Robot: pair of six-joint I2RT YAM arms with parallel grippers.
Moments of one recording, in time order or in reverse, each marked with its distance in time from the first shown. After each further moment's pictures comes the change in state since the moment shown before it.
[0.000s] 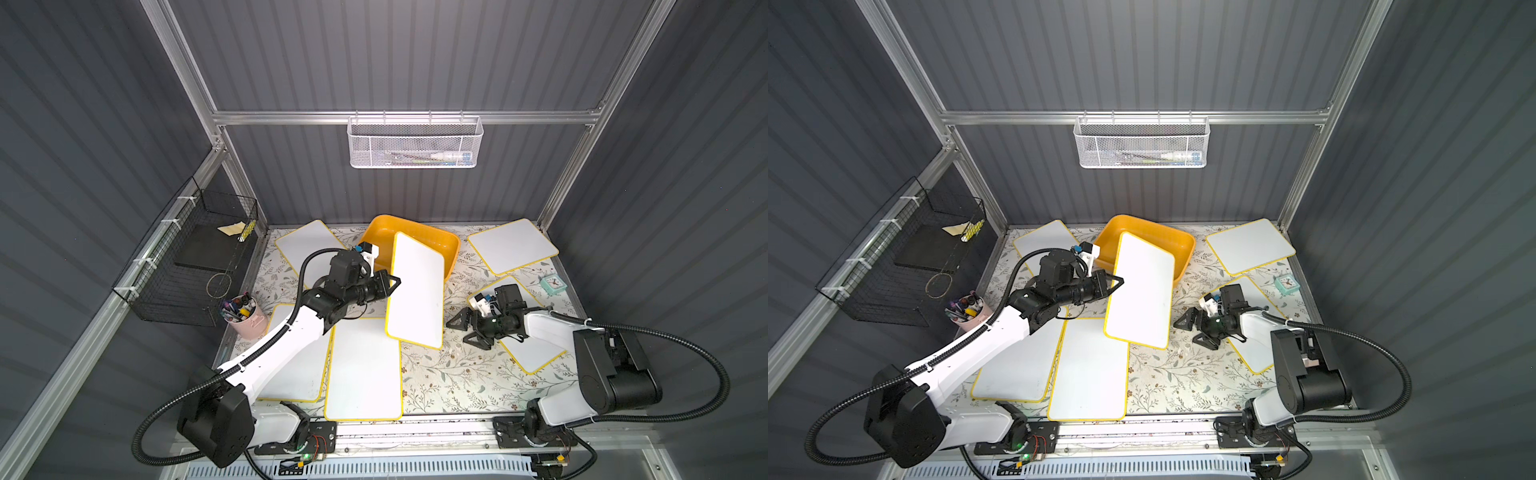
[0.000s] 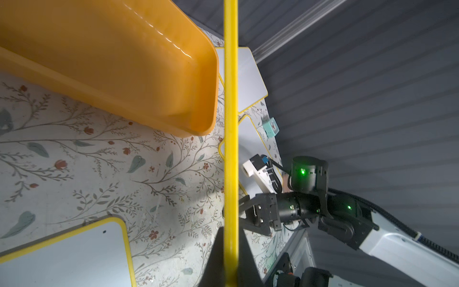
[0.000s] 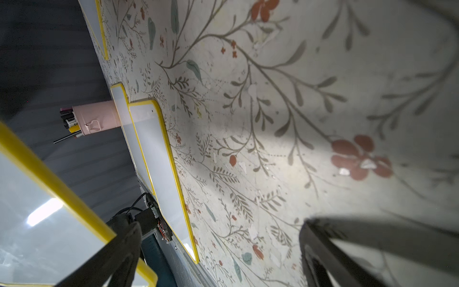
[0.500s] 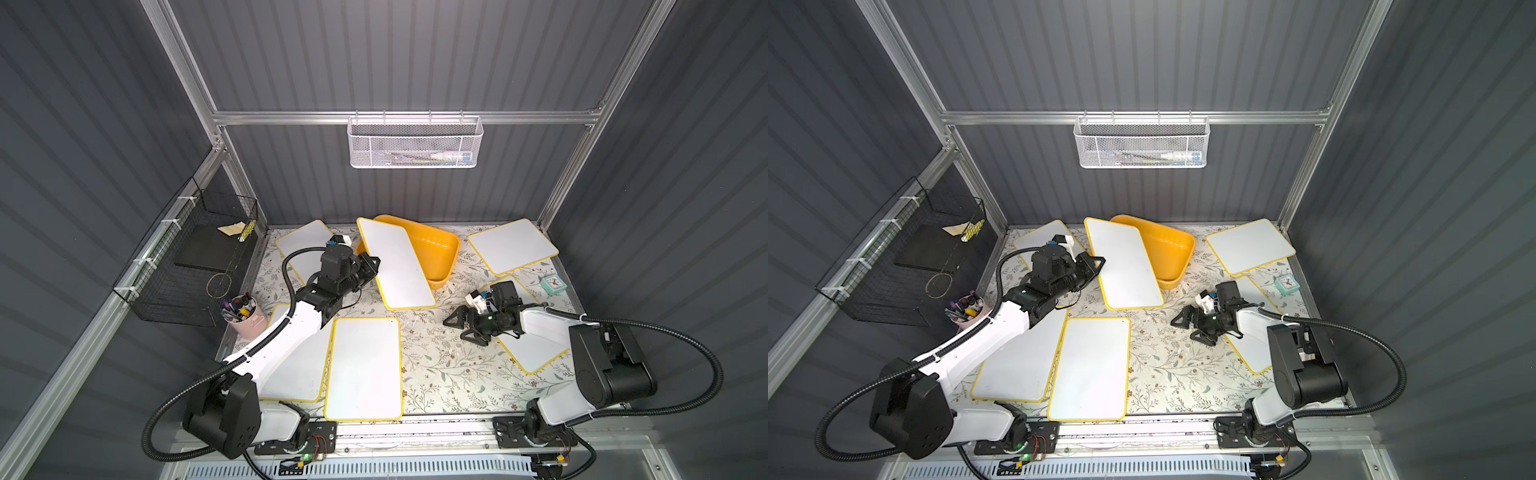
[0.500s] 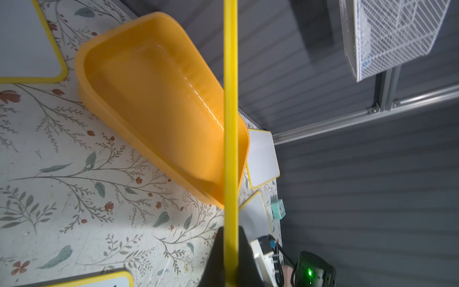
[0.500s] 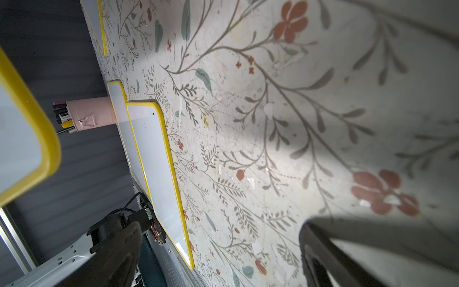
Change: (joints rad) left arm 0.075 0.060 -0.015 0.169 -0.267 -0.265; right arm 0.028 0.039 0.039 0.013 0.018 -0.026
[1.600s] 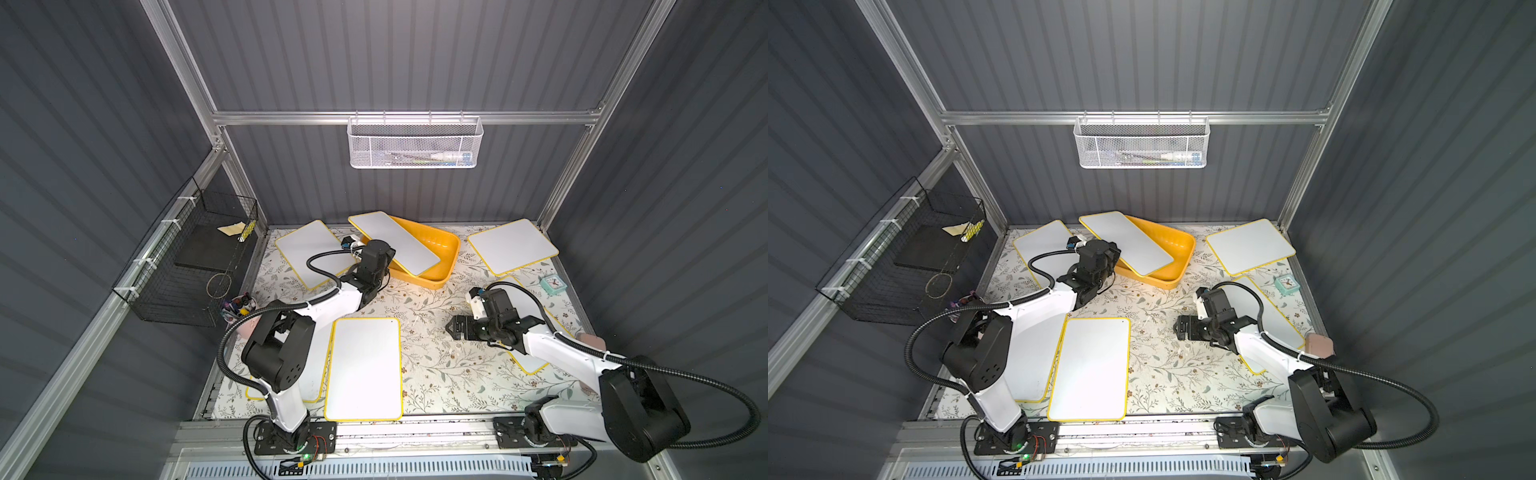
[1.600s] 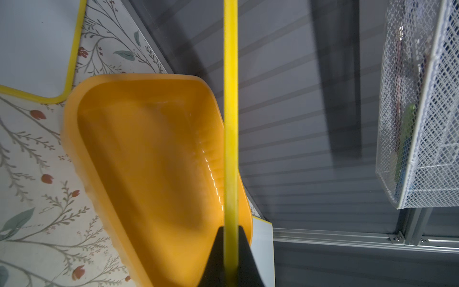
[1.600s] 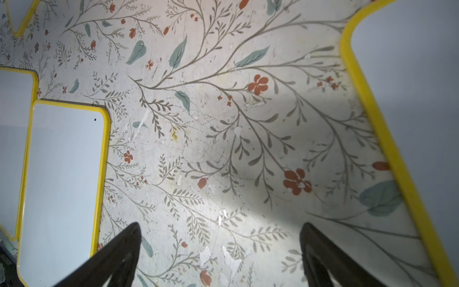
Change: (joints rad) left arm -0.120 0.430 0.200 0.290 -0.489 -0.269; right arm 0.210 -0.265 -0.082 0.011 0.549 -0.113
